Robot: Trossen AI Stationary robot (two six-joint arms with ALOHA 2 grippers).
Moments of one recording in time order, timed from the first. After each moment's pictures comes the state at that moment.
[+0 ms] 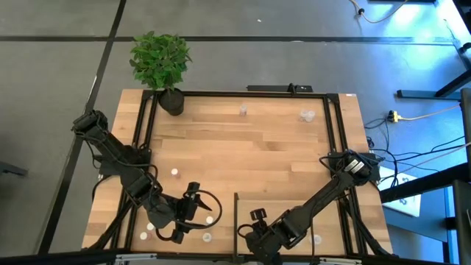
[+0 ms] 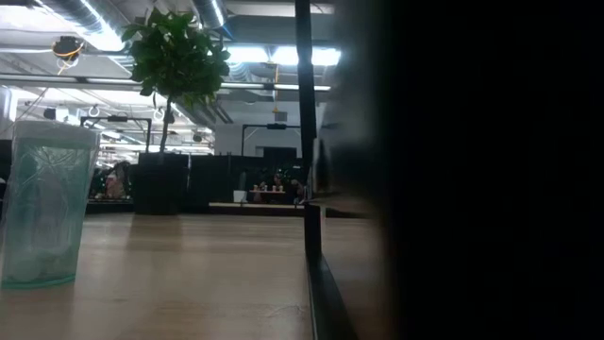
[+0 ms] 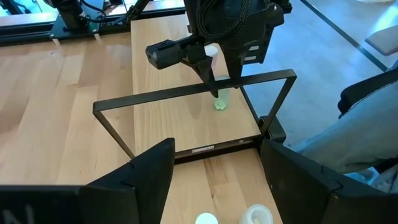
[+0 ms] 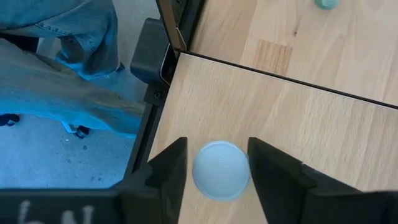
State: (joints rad) left arm -0.77 1.41 1.10 -0.28 -0.48 -0.33; right arm 0.71 2.09 1.74 -0.76 0.12 0.41
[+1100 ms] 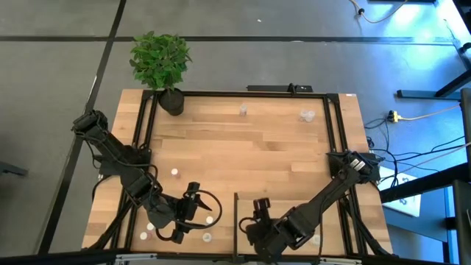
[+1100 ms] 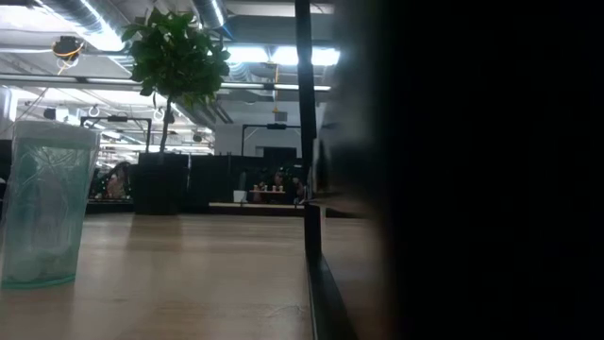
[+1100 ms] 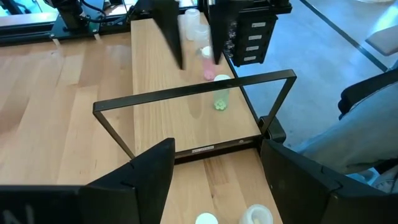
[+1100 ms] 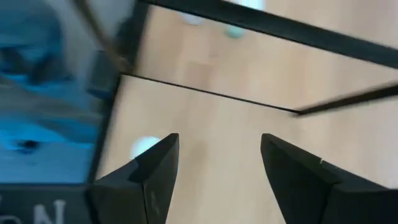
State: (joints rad) left arm -0.77 1.41 1.10 -0.28 -0.48 -0.33; right arm 0.71 2.08 1.97 -1.08 0.35 0.41
